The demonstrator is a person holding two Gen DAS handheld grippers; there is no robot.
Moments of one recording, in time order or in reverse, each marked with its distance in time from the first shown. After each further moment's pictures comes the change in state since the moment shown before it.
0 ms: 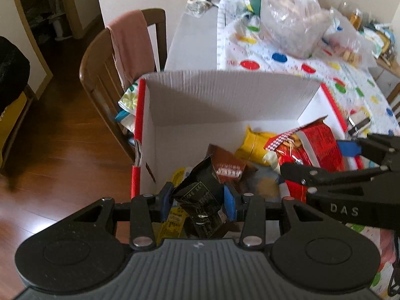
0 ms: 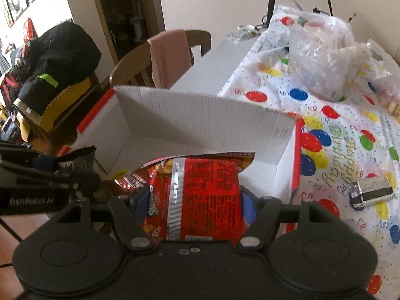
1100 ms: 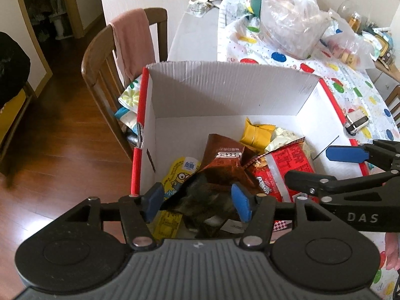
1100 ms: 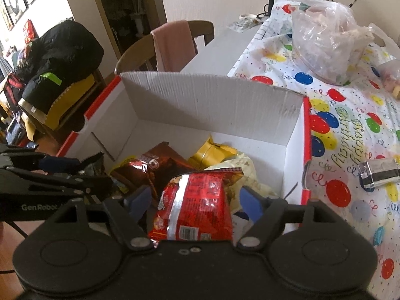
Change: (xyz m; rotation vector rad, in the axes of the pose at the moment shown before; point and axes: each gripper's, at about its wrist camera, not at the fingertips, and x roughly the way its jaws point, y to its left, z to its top) left arm -0.007 0.005 -0.017 -0.023 -0.032 -0.019; right arm -0.006 0.003 -0.017 0.034 0.019 0.040
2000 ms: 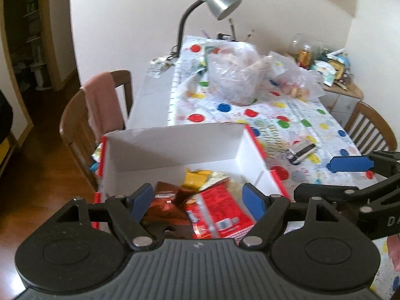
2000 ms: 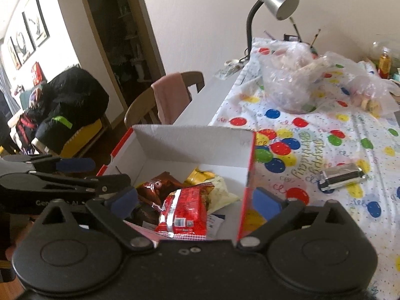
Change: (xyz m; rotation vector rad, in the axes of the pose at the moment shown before) left arm -0.082 -0.068 -0.009 0.105 -0.255 -0.113; right arm -0.120 -0.035 -0.025 0.072 -0.215 0.032
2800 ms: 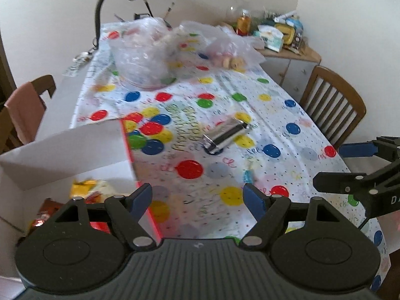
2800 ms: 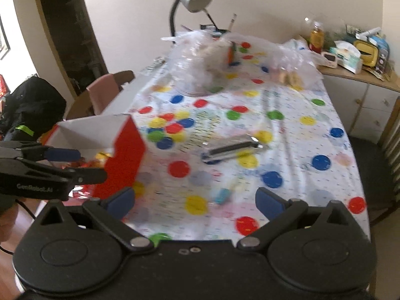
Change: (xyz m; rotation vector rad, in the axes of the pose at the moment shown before) left arm 0.079 -0.168 0.011 0.145 0.103 -0.142; right arm -0.071 -0.181 -0.046 0.096 0.029 -0.164
